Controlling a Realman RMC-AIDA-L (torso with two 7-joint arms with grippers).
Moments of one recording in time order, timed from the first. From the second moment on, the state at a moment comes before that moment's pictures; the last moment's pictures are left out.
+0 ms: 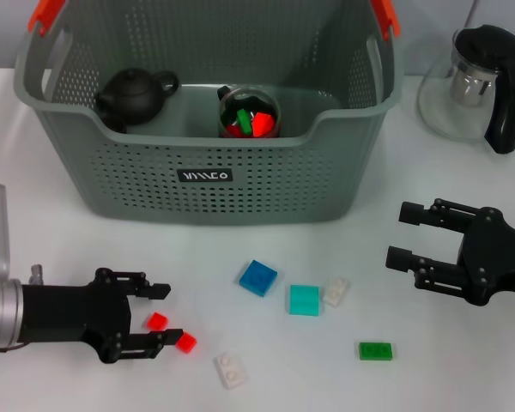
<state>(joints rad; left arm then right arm) -0.42 -2.17 0.52 0.80 2.41 1.62 -1.10 0.40 2.06 -0.75 -0.55 -1.79 -1.70 1.15</state>
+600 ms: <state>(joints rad) -0.40 -2.17 0.51 0.77 2.42 1.55 -1.02 0.40 2.06 -0.75 -0.55 -1.79 -1.70 1.15</state>
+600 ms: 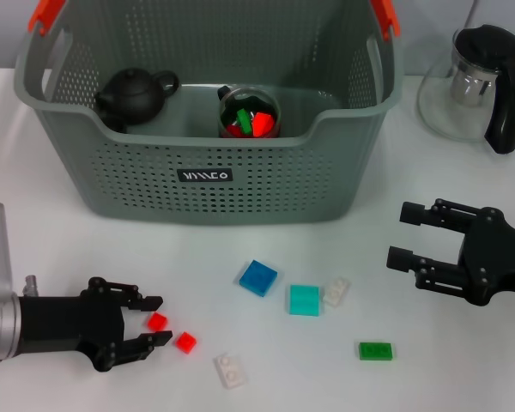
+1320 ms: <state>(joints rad) -0.41 -2.17 0.51 0.76 2.43 1.52 -1.06 0.40 2.06 -0.75 -0.55 -1.79 -1.70 1.15</state>
